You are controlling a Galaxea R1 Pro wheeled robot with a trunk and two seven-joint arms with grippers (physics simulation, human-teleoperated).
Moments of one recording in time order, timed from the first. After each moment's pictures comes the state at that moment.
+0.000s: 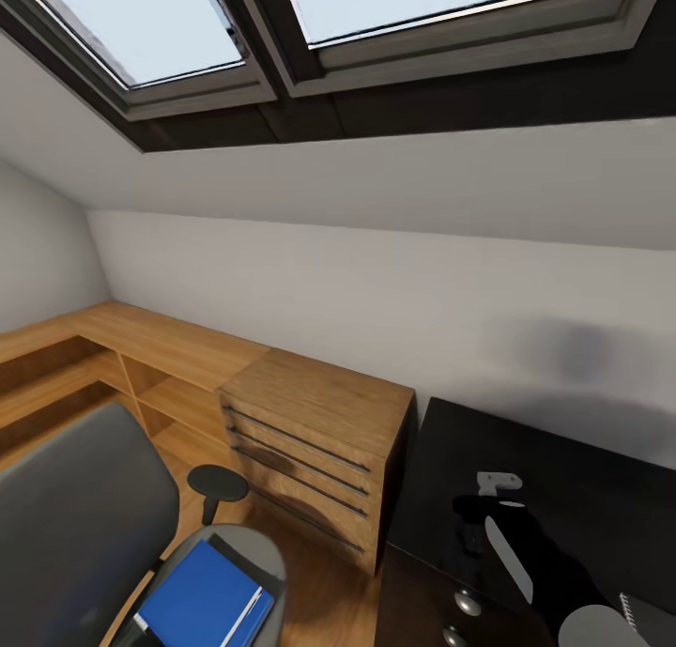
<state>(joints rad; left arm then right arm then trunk) -0.03 0.00 -0.09 -0.02 0.55 -0.85 -0.06 -0.50 -0.14 0.14 -0.80 -0.24 0.47 -0.18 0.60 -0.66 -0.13</state>
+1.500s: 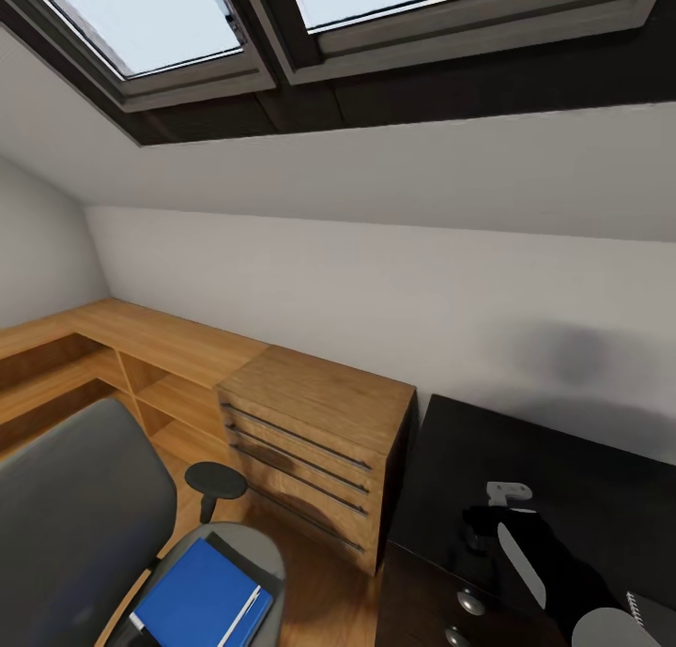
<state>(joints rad) -0.03 0.00 -0.09 -0.02 0.55 -0.85 -0.06 -0.50 -0.18 0.14 -0.75 -0.26 0.49 -0.14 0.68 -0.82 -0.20</state>
